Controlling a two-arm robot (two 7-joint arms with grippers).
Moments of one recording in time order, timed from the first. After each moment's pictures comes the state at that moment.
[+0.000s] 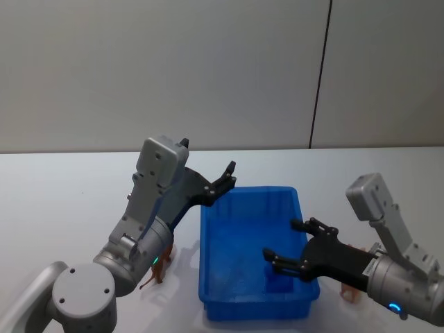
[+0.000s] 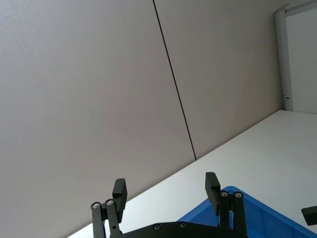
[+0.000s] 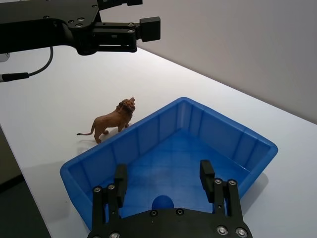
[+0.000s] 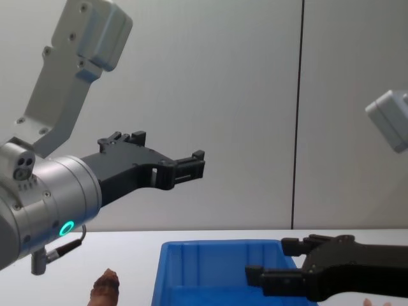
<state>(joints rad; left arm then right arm) -0.24 0.38 0.45 -1.63 -0.20 0.01 -0.01 0.16 0.32 -0.33 -1.56 0.20 0.21 0.60</state>
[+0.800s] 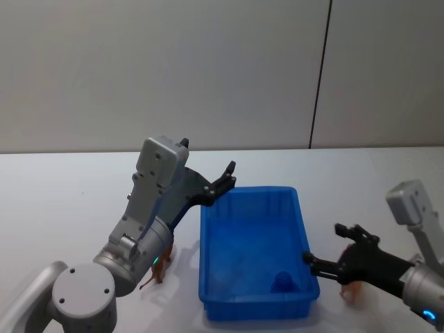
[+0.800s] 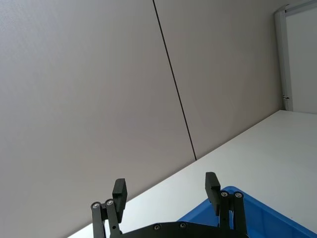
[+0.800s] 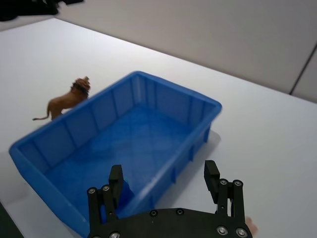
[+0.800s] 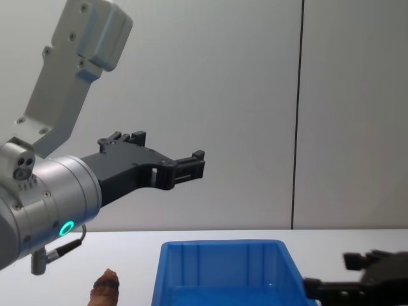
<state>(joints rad) -0.24 0.38 0.45 -1.63 -0.20 0.01 -0.01 0.10 0.40 -0.28 -1.58 0.28 0.24 0.50</state>
